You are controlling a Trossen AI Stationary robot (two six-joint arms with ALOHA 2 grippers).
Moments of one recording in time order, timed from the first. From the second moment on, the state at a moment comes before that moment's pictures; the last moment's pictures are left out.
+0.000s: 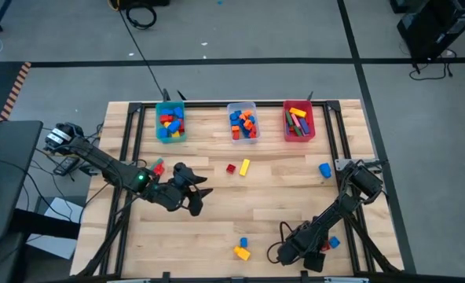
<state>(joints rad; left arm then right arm) -0.48 1.25 0.79 -0.15 -0.69 -0.79 0.77 2.08 1.24 -1.09 -0.63 0.97</state>
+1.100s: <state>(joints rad) -0.48 1.25 0.80 -0.14 -0.71 -0.74 0.56 1.61 1.18 -1.05 0.32 1.01</state>
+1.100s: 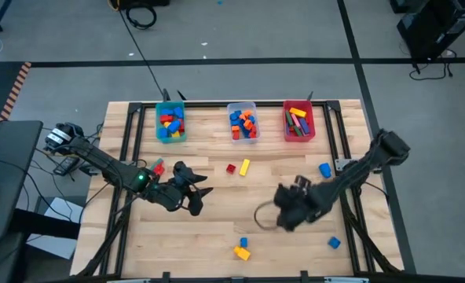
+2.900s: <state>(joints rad) 0.20 0.62 0.41 -0.10 -0.08 -0.26 -0.46 2.07 1.67 -0.69 0.02 0.60</state>
